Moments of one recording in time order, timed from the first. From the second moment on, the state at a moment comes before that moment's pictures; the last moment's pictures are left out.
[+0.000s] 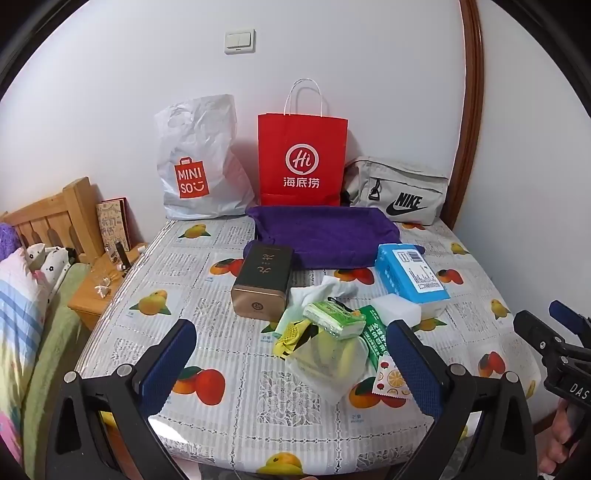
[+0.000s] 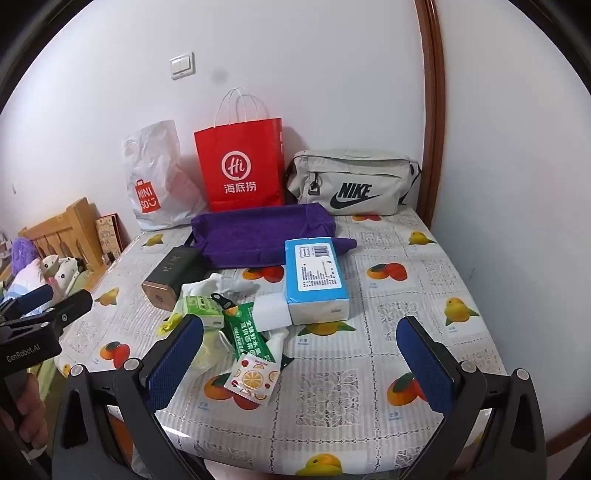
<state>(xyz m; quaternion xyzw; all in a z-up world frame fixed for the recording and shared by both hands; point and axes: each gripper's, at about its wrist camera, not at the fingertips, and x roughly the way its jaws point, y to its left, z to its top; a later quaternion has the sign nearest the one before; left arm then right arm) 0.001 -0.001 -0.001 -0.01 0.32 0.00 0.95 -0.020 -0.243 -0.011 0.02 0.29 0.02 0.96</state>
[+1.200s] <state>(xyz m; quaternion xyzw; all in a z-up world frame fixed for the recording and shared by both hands) -0.004 0.004 0.010 -0.02 0.32 0.00 0.95 -0.031 -0.237 -0.006 0.02 0.28 0.03 0.96</state>
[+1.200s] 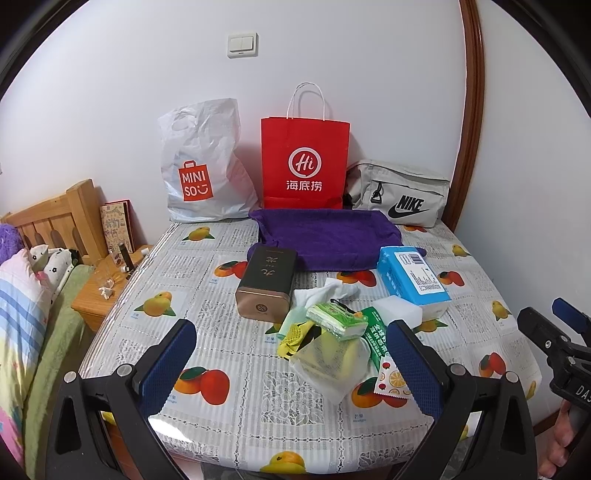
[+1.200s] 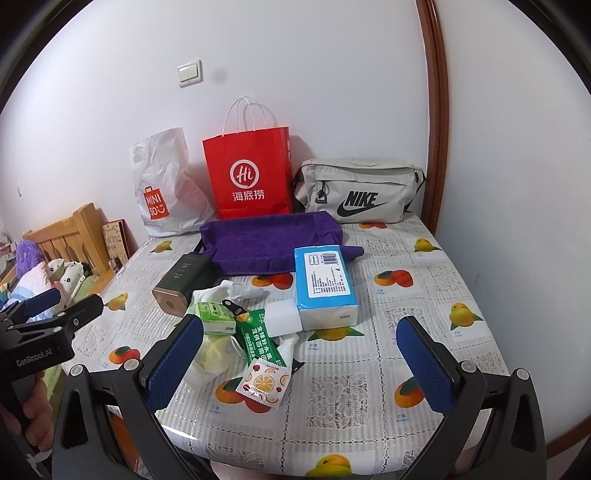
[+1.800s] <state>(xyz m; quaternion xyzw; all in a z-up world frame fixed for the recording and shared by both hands) -0.006 0.007 0.012 -0.02 0.32 0.01 0.95 -0.036 -0.238 -0.002 0.03 0.27 0.03 0.96</state>
